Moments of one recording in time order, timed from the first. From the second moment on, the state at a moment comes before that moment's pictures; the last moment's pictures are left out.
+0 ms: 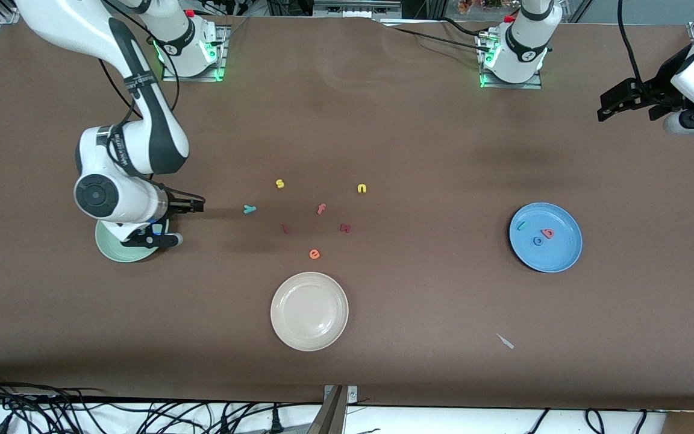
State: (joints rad) left arm -0.02 -0.09 -0.01 -1.66 -0.04 1.42 -0.09; right arm 0.25 0.43 -0.04 -1.85 0.01 2.01 0.25
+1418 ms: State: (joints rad) left arm -0.02 -0.08 -0.01 -1.62 -0.04 1.40 -0.09; right arm 0.43 0.49 0.04 -2.06 0.01 2.45 0.65
